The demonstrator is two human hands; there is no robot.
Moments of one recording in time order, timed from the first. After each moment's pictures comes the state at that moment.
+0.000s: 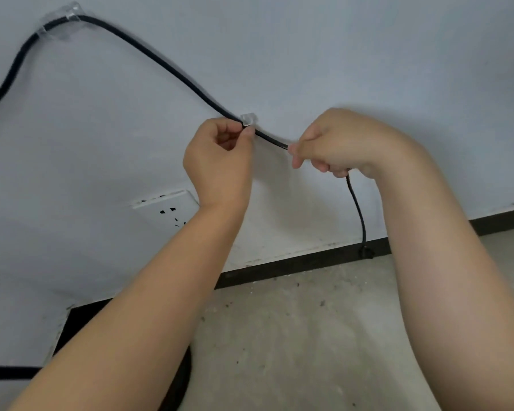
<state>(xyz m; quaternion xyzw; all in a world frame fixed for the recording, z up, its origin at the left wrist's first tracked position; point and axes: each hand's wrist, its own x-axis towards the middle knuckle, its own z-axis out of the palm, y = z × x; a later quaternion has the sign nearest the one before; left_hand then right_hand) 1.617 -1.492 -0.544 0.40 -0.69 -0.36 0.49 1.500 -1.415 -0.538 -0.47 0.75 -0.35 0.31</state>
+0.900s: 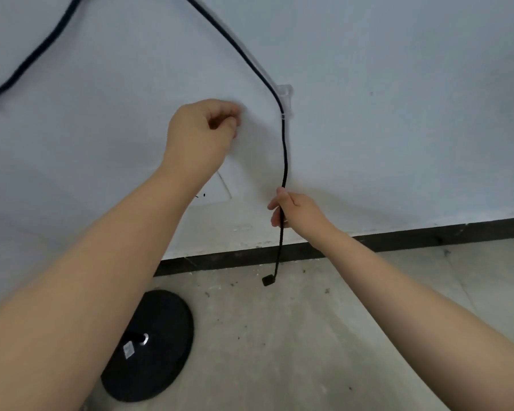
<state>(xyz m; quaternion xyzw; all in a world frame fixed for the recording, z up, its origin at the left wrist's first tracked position) 1.676 -1.524 -0.523 0.38 -0.82 -0.28 0.33 1.577 -1.460 -0.668 -0.39 0.66 -0.51 0.40</state>
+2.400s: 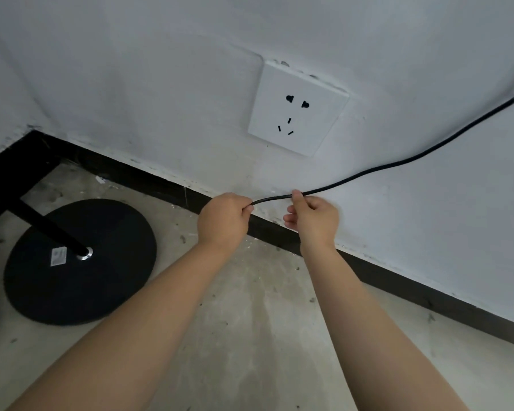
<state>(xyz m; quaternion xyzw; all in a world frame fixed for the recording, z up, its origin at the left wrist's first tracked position) 1.764 -1.541 -0.749 0.56 -0.76 -0.24 0.22 1.638 -1.515 -0.739 -0.23 0.73 -0.54 0.35</state>
